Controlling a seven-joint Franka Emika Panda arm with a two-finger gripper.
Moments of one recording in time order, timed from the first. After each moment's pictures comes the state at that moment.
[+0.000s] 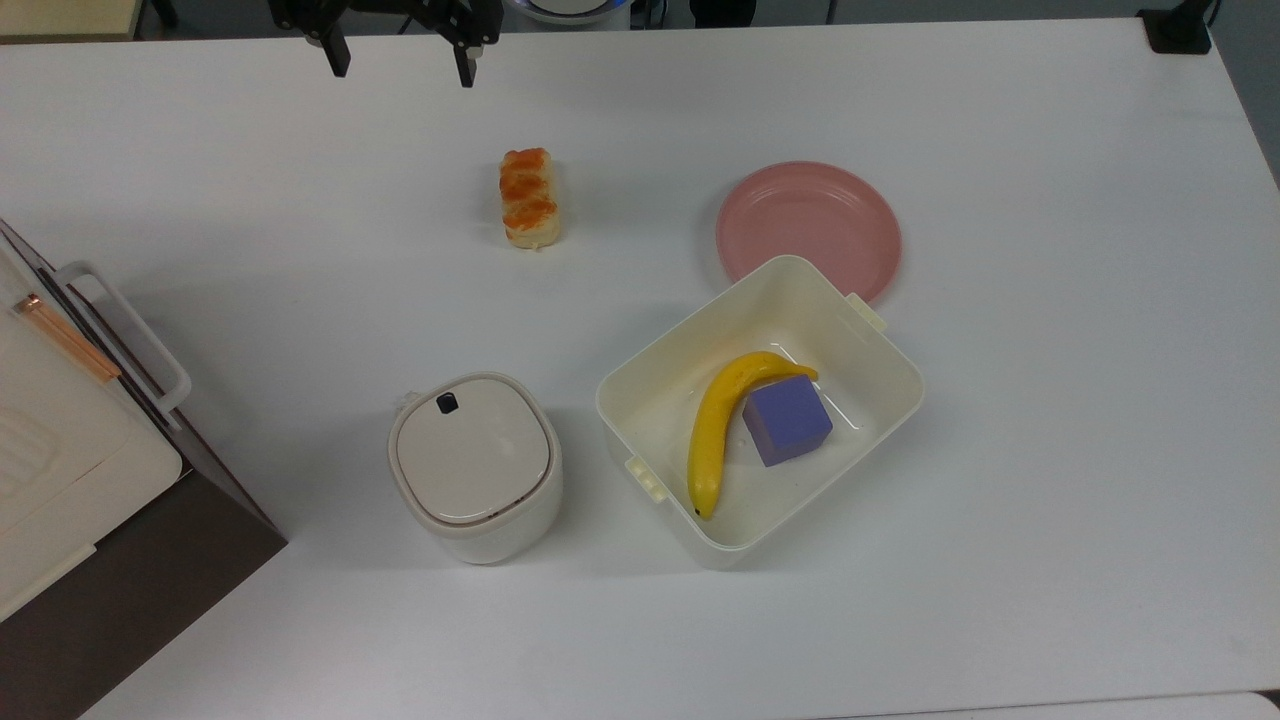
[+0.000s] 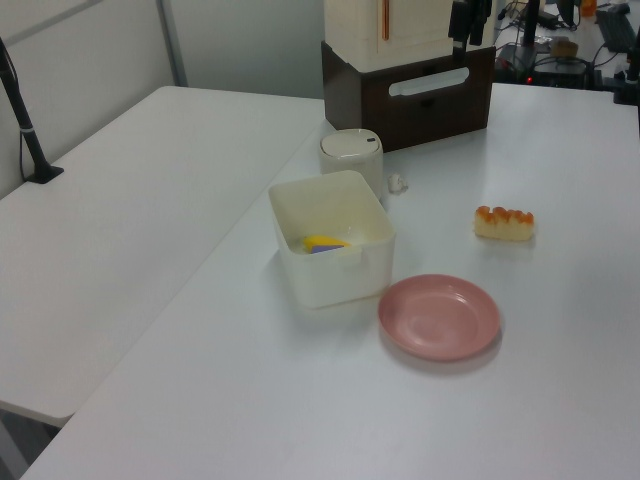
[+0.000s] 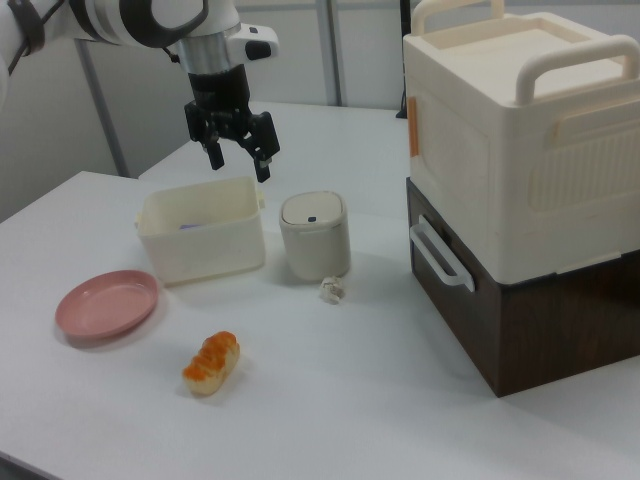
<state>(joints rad) -0.14 0.12 0.02 -1.43 0.00 1.60 -0.03</state>
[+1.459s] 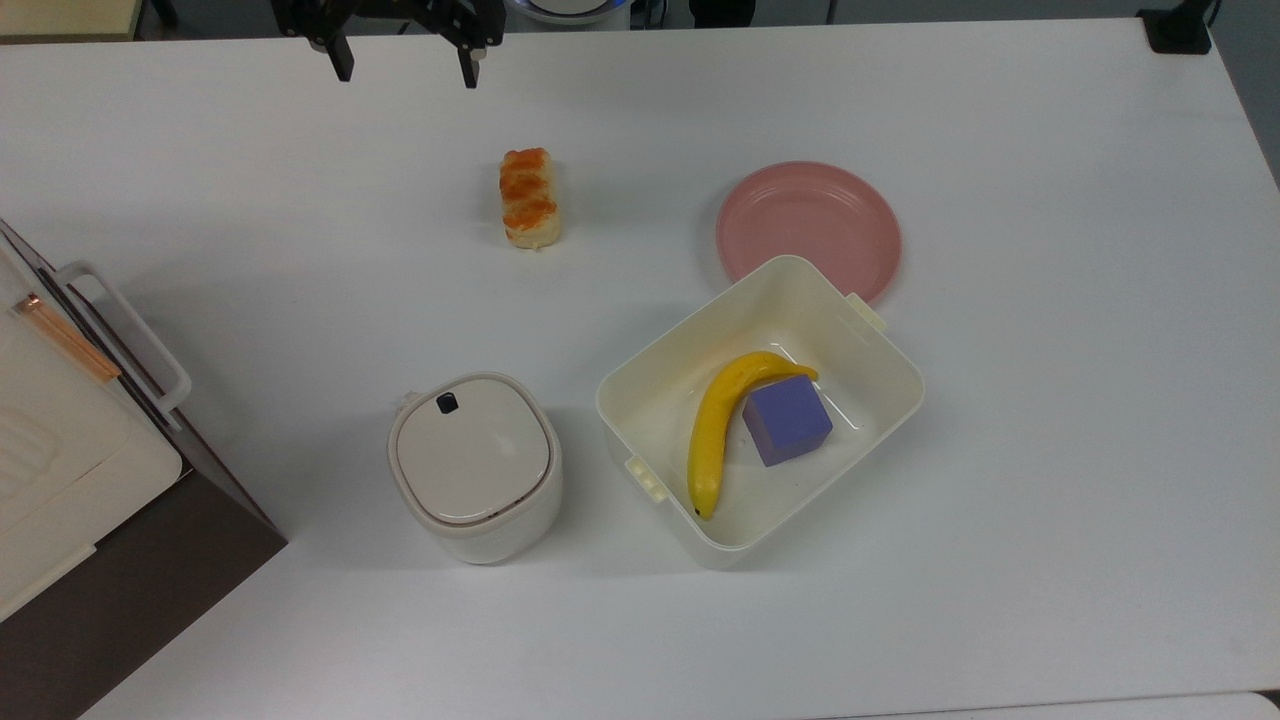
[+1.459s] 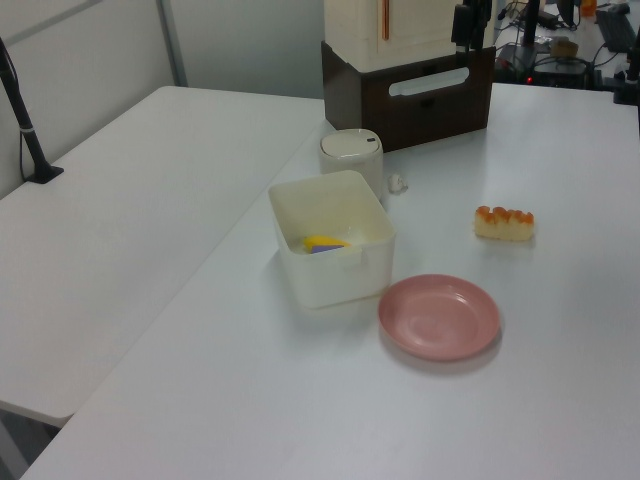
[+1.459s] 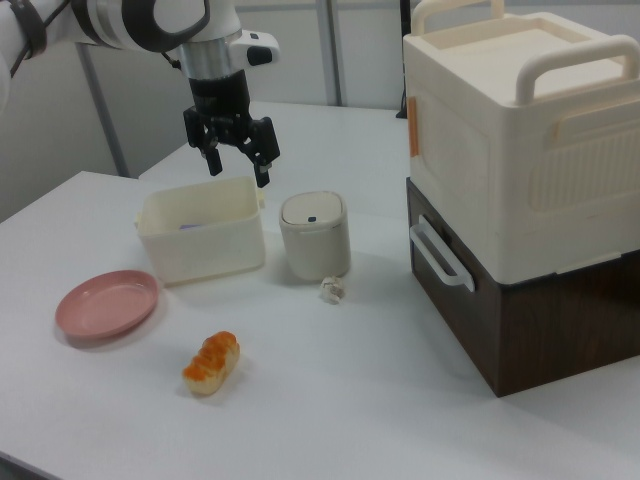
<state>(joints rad) -0.14 0.12 0.02 -1.45 0.00 1.60 -0.07</state>
